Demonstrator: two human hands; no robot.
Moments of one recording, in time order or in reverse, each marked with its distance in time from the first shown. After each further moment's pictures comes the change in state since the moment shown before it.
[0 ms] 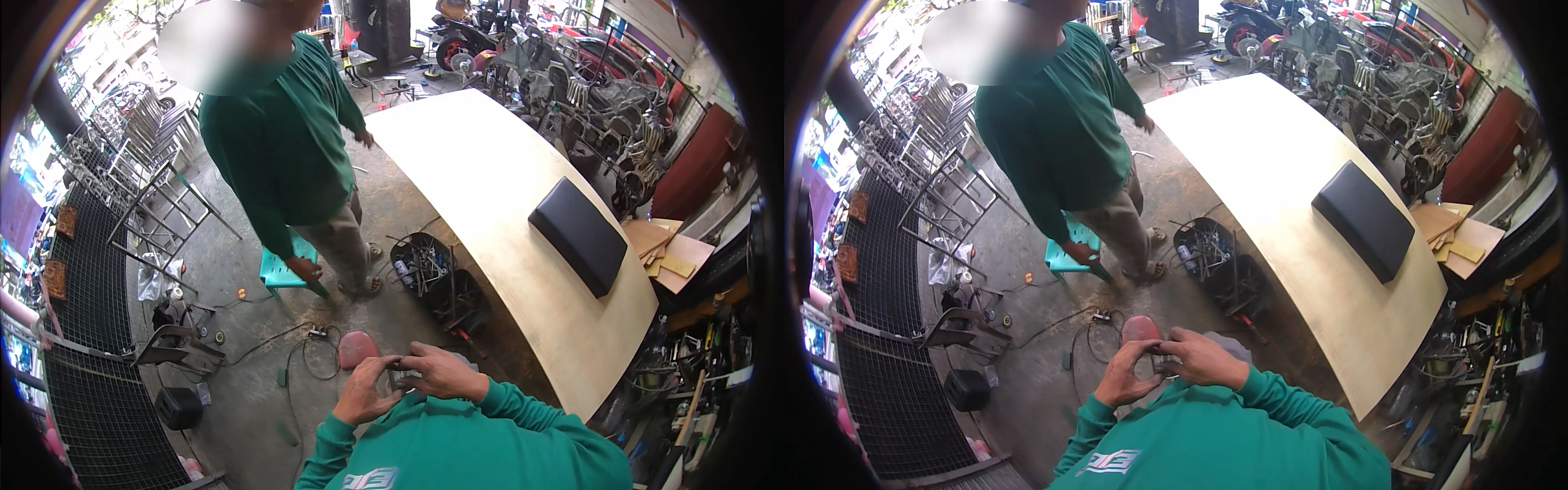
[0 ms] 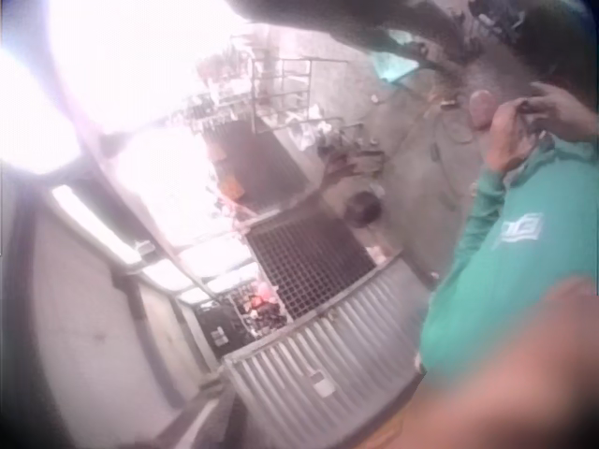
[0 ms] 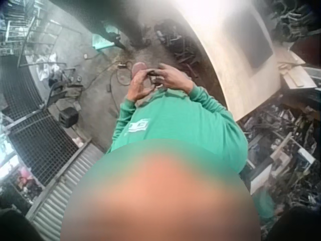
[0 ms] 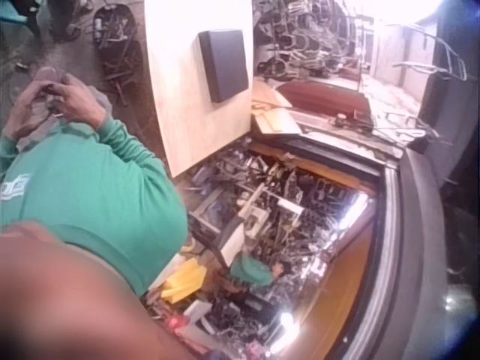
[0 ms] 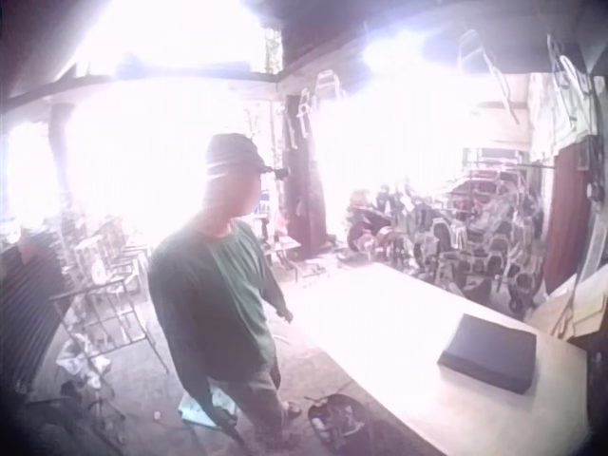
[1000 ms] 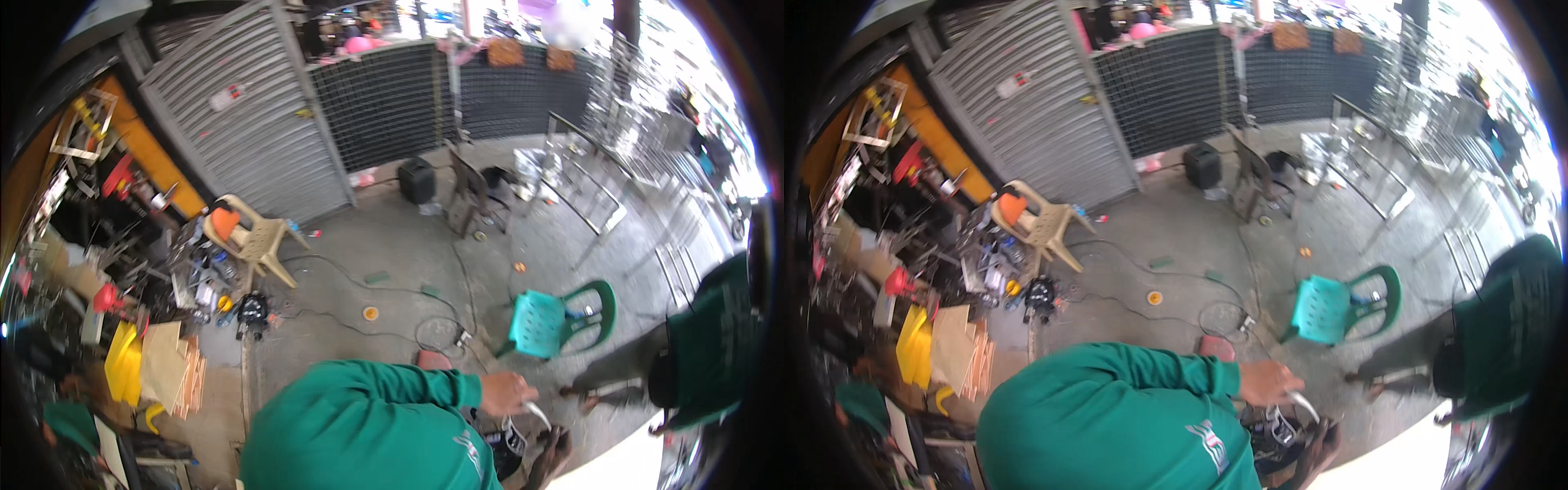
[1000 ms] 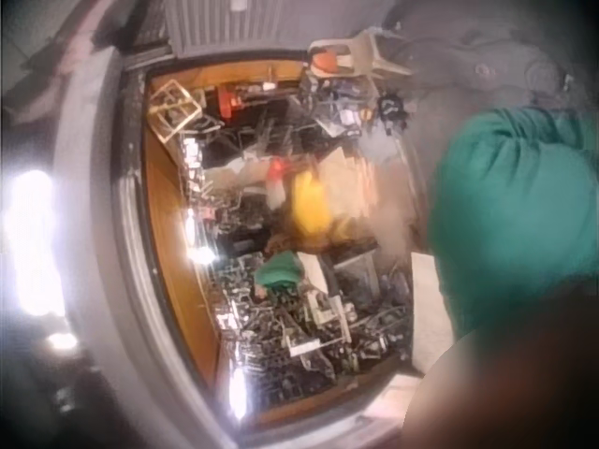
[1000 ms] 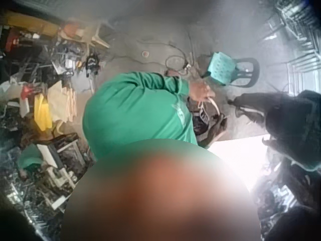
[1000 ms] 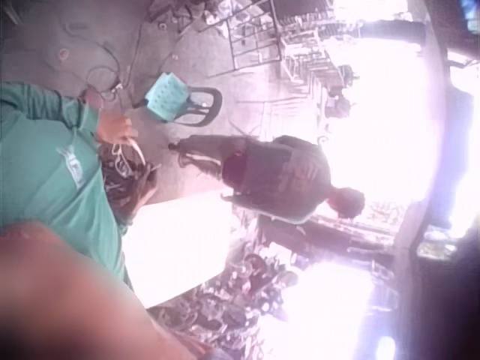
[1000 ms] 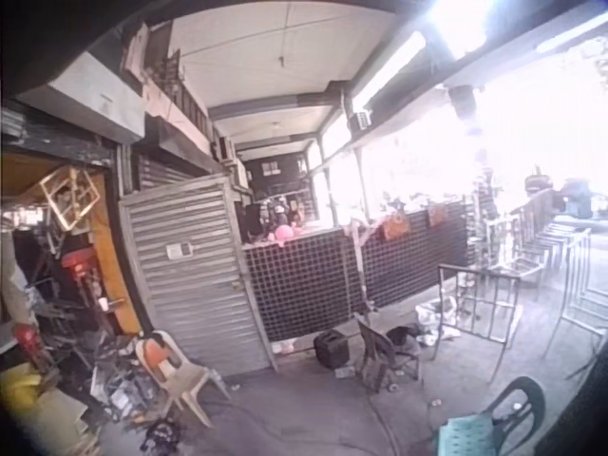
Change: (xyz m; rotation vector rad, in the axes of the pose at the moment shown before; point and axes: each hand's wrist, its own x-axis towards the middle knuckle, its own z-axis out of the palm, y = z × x) left_hand 0.338 -0.124 -0.045 0.391 0.624 -0.620; right_hand 0.427 0.274 -0.218 0.472 -0.326 -0.147
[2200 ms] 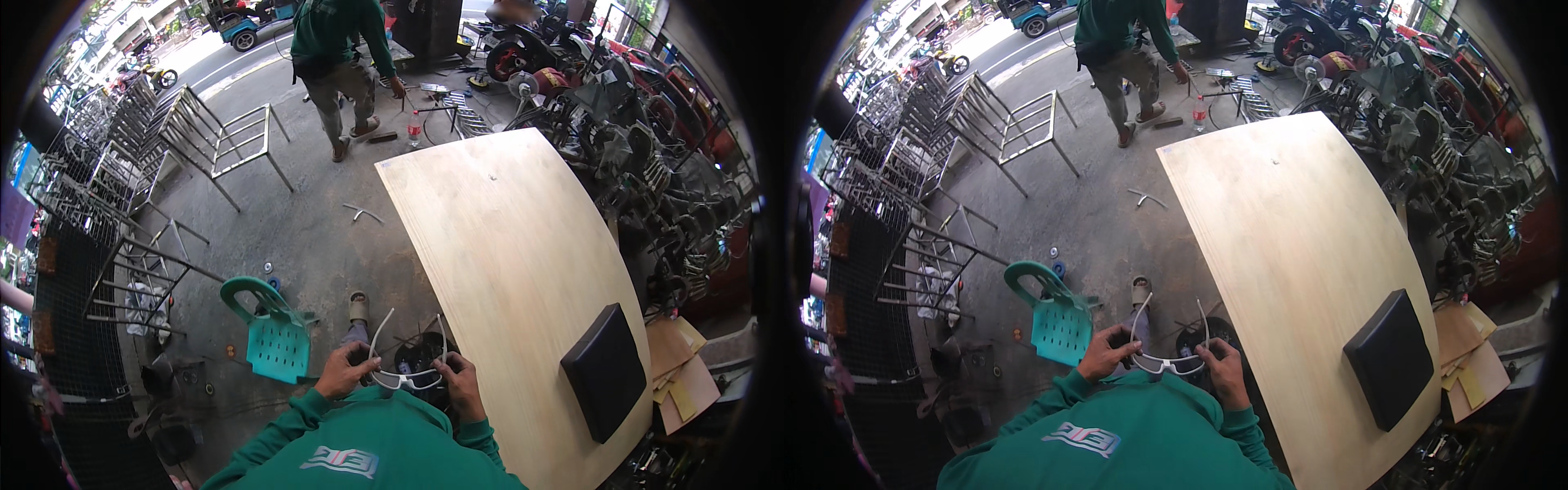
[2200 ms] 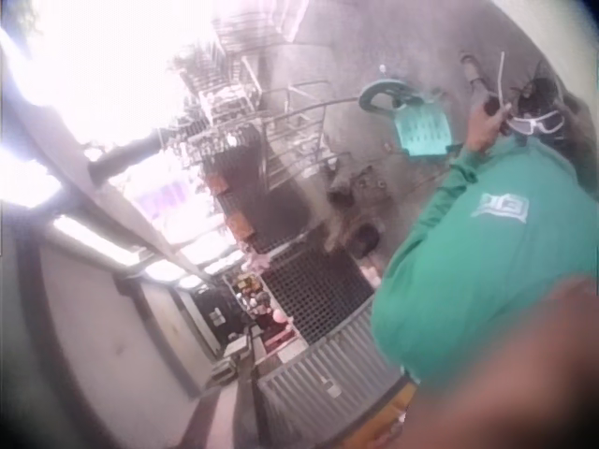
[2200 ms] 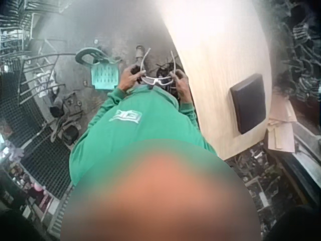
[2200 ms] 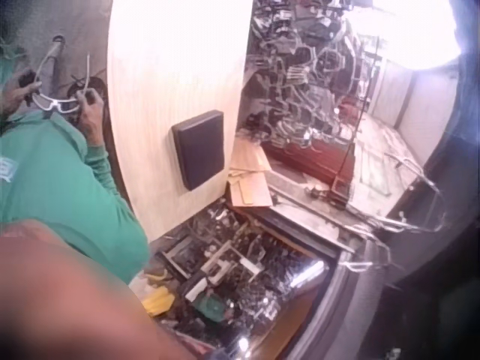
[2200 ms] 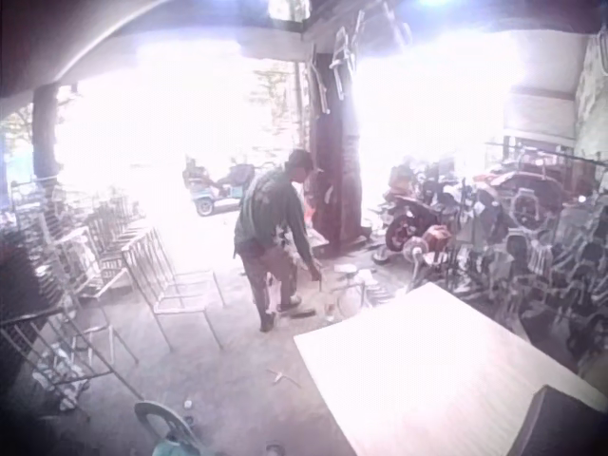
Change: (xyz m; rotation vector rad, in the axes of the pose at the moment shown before) left_hand 0.357 0.069 0.165 -0.722 -0.885 -0.174; right_hand -0.002 0.081 -0.160 0.431 1.043 0.443
